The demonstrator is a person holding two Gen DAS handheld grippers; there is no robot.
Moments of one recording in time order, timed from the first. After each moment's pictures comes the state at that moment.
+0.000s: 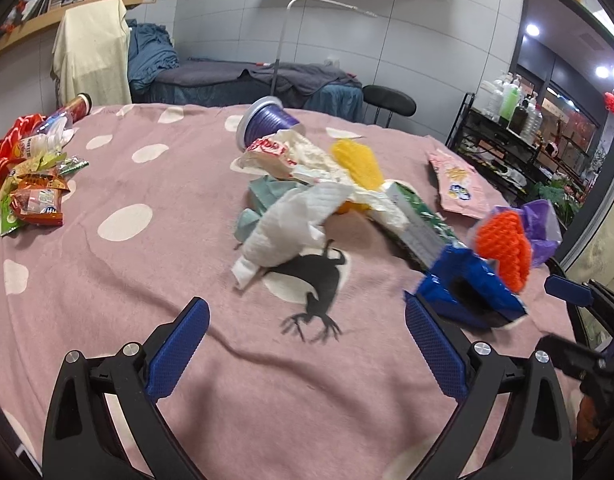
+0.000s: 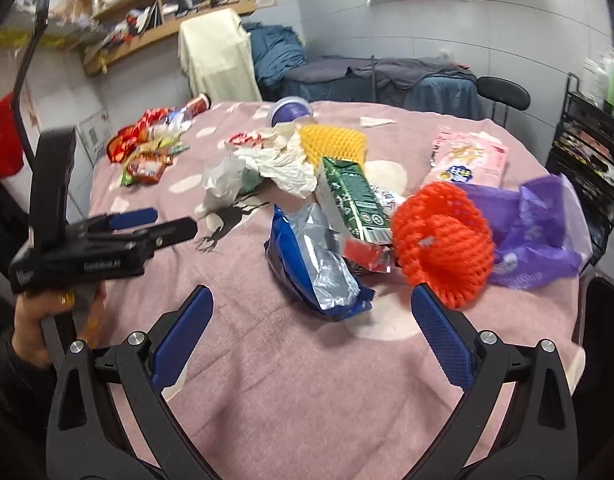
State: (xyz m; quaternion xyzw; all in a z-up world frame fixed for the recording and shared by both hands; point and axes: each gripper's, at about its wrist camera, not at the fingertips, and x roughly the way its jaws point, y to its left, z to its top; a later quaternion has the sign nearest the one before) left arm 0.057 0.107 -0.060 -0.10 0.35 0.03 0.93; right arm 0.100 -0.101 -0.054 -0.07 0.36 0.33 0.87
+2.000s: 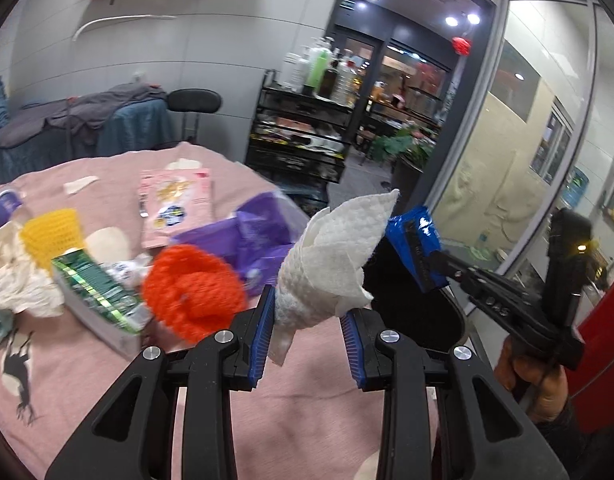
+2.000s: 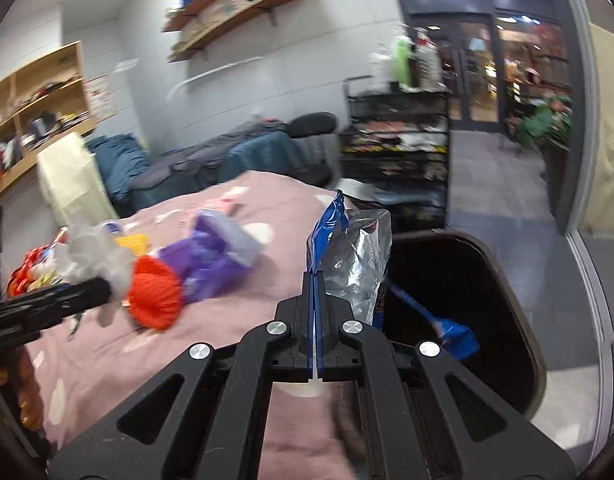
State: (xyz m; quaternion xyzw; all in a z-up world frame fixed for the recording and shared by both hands) left arm 0.098 -0.104 -0.011 -0.04 0.32 -0.27 0.91; right arm 0.091 -0.339 -0.042 0.10 0.27 0.05 0.96
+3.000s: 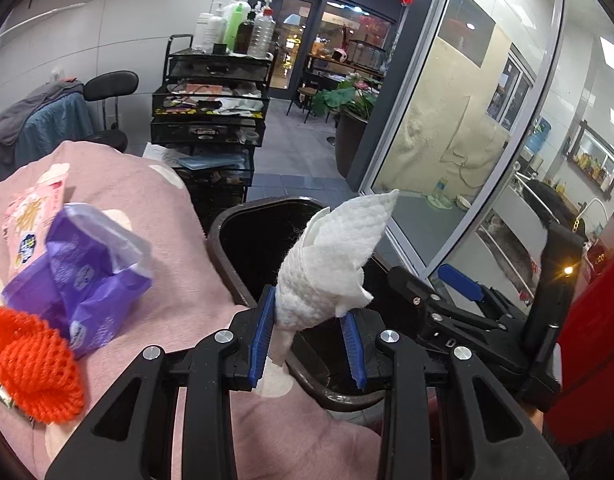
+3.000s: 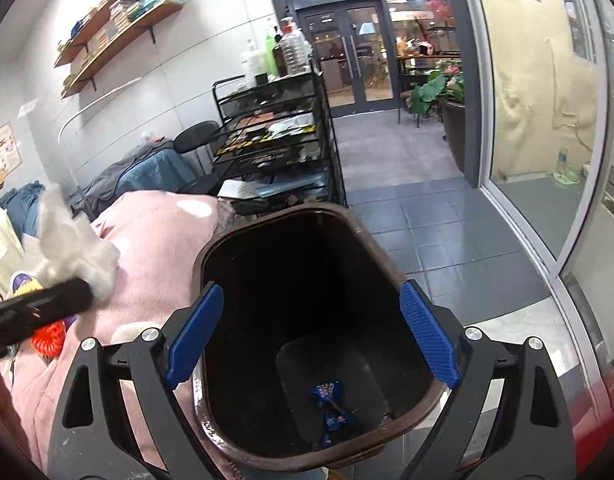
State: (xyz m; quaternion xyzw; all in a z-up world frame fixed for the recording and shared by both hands) left arm 0.129 -0.230 -0.025 0.01 0.37 -0.37 0.85; right arm 0.081 -0.422 -0.083 0.16 0.27 -0.13 0.94
